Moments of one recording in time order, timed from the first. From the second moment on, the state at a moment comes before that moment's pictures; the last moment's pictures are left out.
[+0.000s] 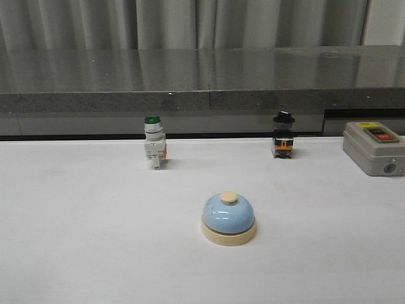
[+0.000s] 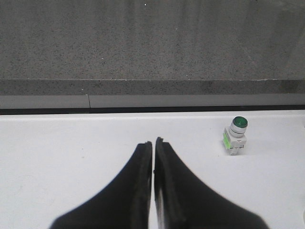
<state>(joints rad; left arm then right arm) -0.09 0.66 -0.63 -0.07 0.39 -0.02 0.06 -0.01 0.03 0.03 0.02 0.13</state>
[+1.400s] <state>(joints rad) -0.09 0.11 -0.14 0.01 0.17 -0.02 0.06 -0.01 0.03 0.03 0.02 0.13</state>
